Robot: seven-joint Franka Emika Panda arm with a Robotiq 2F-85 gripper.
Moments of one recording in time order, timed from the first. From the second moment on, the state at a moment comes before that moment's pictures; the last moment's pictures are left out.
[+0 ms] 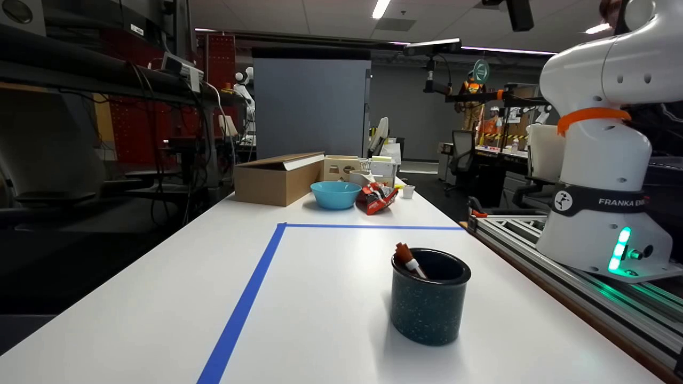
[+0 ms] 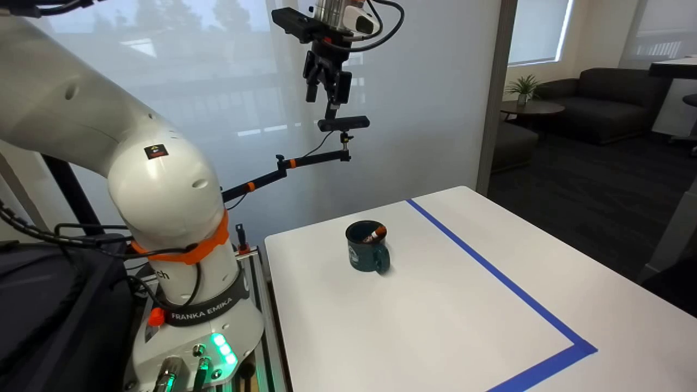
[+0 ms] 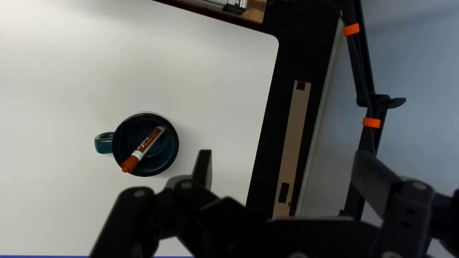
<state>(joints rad) 0.25 -0.64 0.10 -2.47 0.35 1.70 0.05</state>
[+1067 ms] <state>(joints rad) 0.15 -0.48 0.22 -2.50 0.34 1.93 0.34</state>
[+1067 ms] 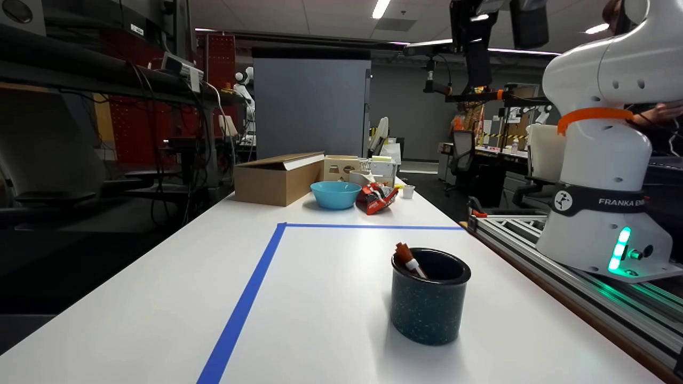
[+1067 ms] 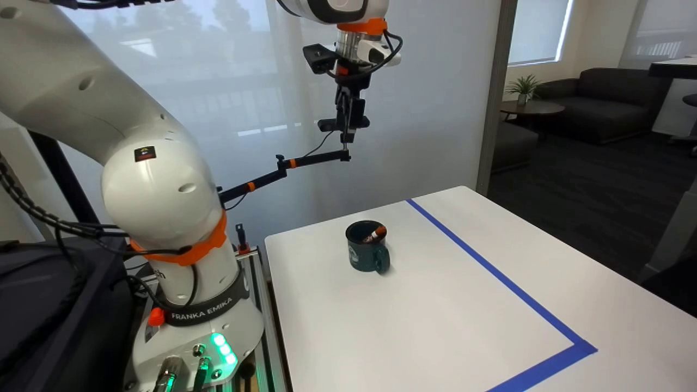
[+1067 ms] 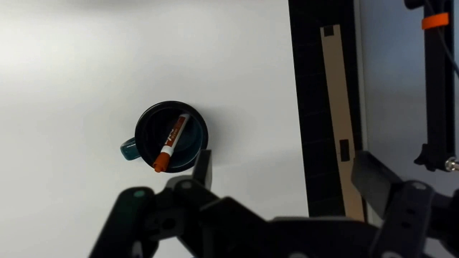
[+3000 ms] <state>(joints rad) 0.09 -0.20 0.24 -2.62 0.07 2.17 1.12</state>
